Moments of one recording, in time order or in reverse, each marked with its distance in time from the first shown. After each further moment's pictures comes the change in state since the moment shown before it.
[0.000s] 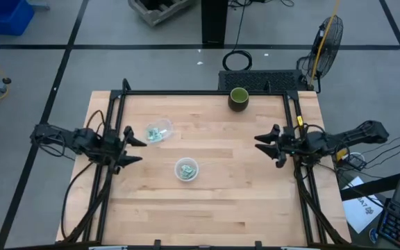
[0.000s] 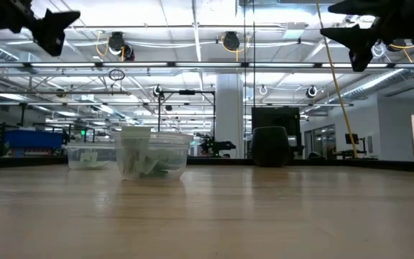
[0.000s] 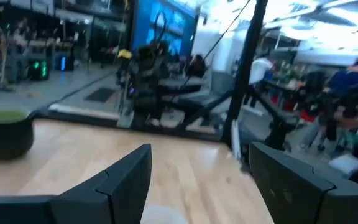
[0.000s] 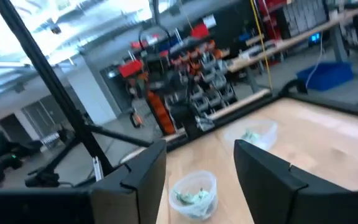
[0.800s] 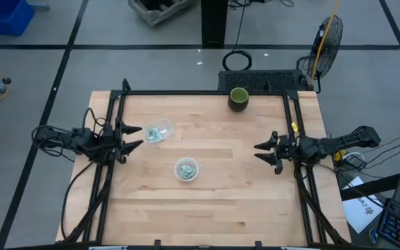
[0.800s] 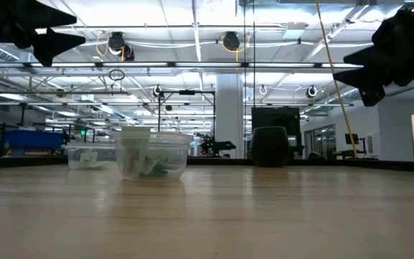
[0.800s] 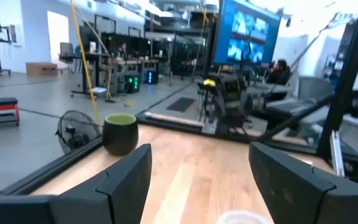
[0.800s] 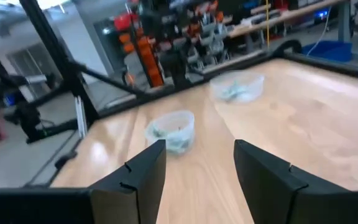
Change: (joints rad) left arm 0.022 -0.151 -0.018 -0.134 -0.339 0.111; right arm 0.001 -0.247 -0.187 -0.204 -0.055 -0.071
